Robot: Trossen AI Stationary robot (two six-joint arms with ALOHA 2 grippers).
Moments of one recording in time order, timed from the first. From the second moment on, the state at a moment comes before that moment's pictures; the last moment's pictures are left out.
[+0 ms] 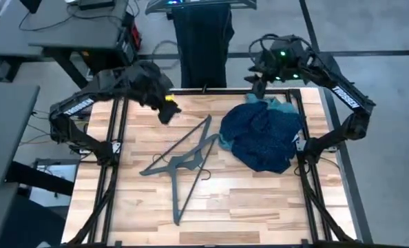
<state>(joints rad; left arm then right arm) 0.37 1.41 1.81 -1.14 0.14 -0.32 -0.54 1.45 1.89 -1.02 0.03 -0.18</state>
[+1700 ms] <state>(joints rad) 0.99 1.47 1.74 -0.93 0.30 0.35 -1.13 1.84 1.89 0.00 -0.46 0.05</state>
